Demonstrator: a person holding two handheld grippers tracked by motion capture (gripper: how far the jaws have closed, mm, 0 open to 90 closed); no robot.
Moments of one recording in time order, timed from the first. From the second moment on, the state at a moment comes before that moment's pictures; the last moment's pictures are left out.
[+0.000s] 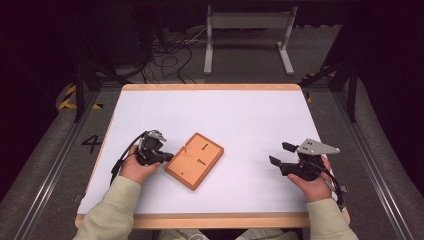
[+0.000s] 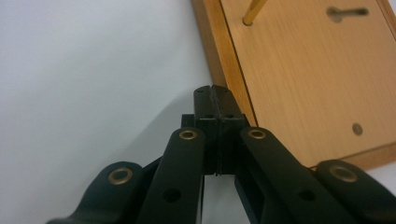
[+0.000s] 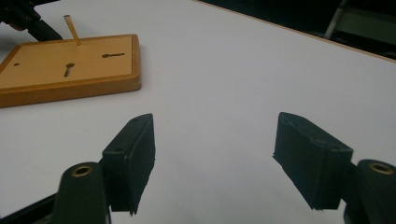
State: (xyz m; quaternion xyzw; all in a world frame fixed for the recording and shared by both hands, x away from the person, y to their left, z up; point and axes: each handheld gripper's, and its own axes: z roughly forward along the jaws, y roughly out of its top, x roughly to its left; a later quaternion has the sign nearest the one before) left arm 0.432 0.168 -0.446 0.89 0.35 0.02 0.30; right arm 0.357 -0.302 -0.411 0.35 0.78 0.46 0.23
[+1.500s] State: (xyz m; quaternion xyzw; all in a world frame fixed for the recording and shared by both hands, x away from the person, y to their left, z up) left arm 0.390 0.112 -0.440 0.94 0.17 -0.08 0.30; right arm 0.348 -0.259 -0.410 0.26 0.85 0.44 0.13
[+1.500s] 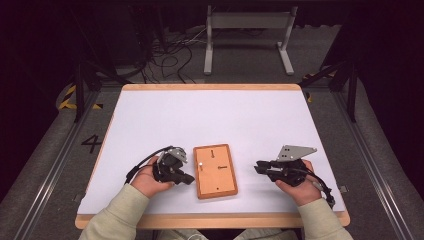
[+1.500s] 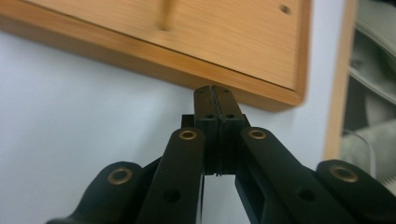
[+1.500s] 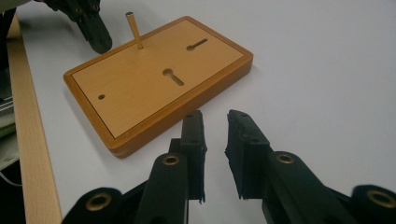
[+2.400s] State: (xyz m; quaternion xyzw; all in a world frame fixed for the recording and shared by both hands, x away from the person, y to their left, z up) left arm 0.375 0.039 -0.446 0.95 0.11 -0.09 0.29; right arm 0.345 -0.265 -0.410 0.29 0.85 0.43 0.12
